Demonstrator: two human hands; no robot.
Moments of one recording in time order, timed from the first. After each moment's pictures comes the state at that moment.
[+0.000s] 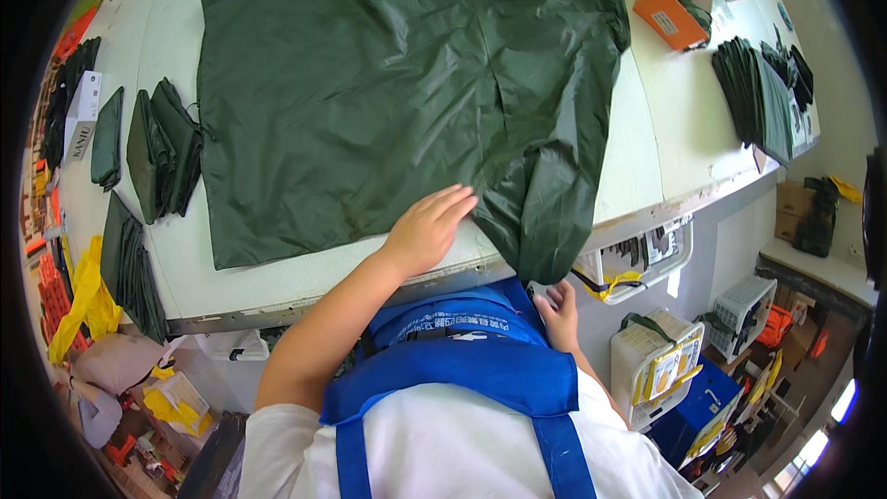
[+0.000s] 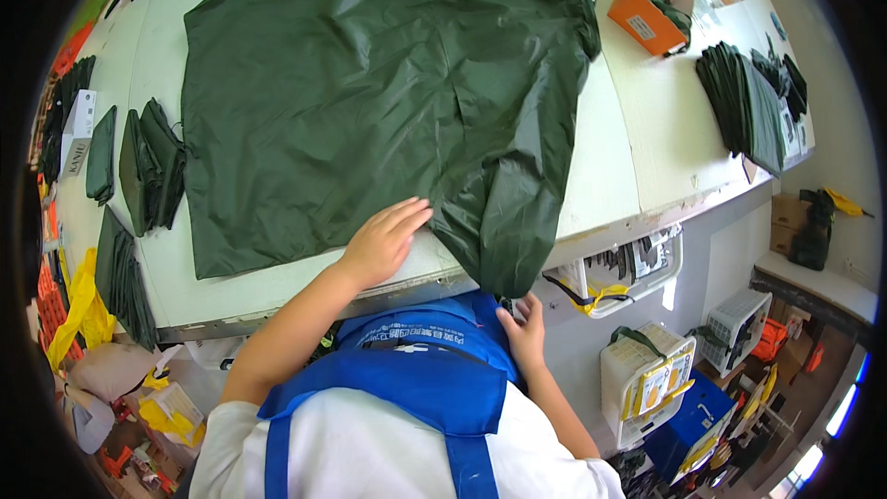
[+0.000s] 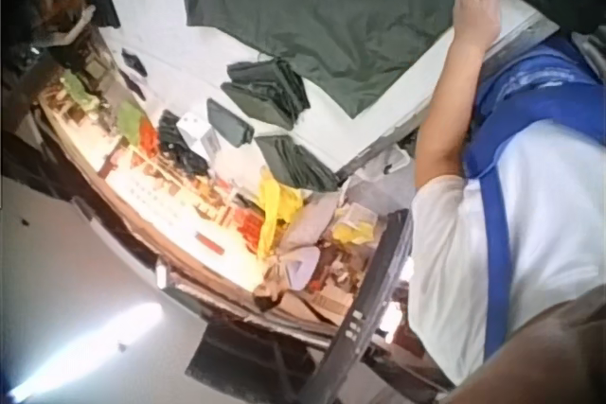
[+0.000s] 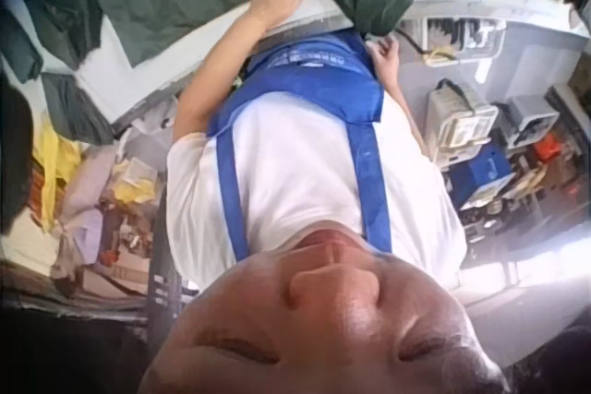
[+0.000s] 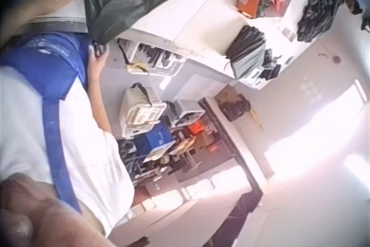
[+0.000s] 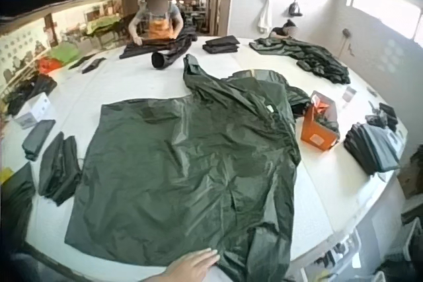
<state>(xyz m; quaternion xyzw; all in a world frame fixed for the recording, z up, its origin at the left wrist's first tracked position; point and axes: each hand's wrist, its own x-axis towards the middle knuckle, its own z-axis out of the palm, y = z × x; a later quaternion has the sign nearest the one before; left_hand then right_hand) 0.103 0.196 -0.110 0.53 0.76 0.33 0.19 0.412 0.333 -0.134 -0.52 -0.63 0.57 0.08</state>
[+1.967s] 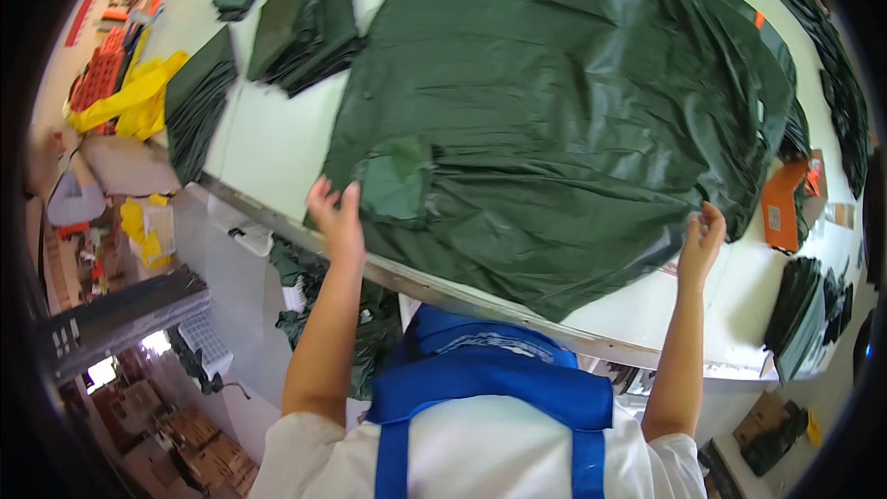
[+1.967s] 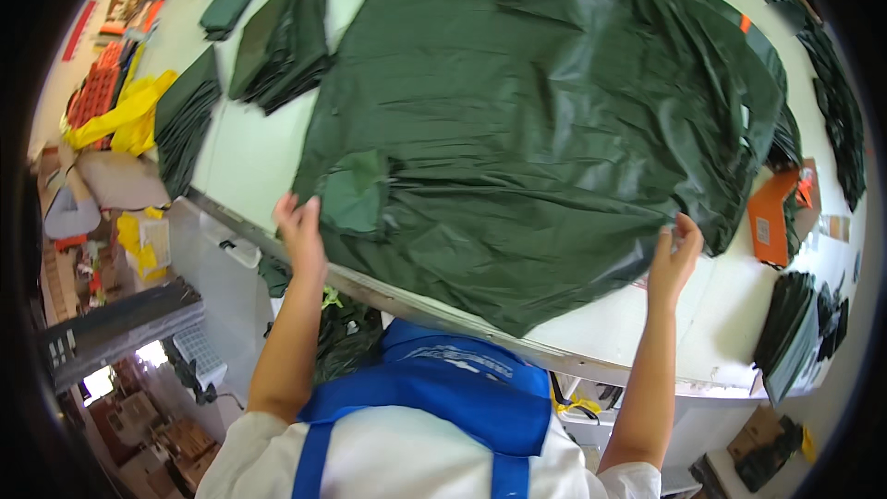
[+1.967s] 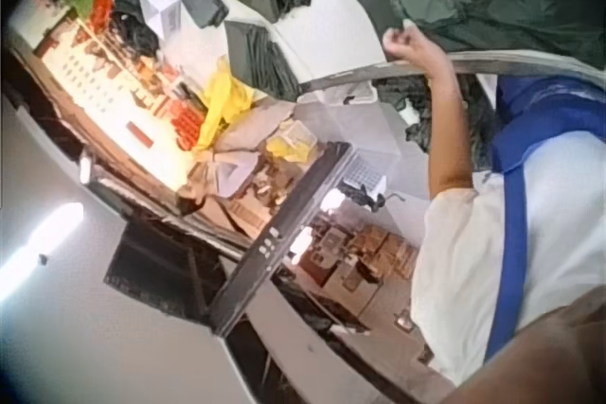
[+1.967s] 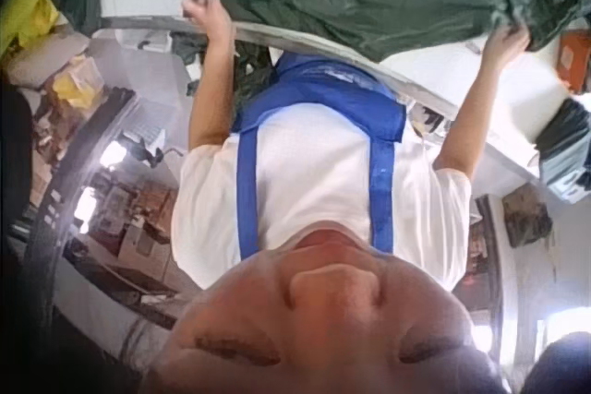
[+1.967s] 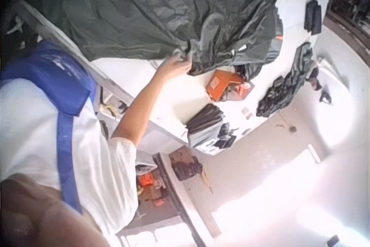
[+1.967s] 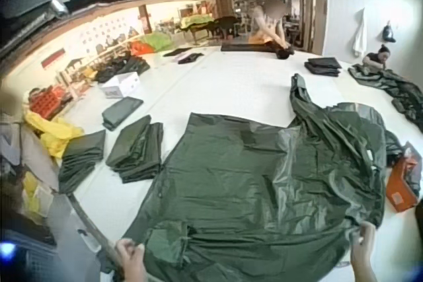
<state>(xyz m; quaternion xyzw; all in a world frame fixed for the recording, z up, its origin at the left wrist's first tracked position) 0.090 0.006 -0.120 -0.28 0.79 0.48 -0.24 0.103 0.545 -0.101 -0.19 -0.90 0.32 0.20</state>
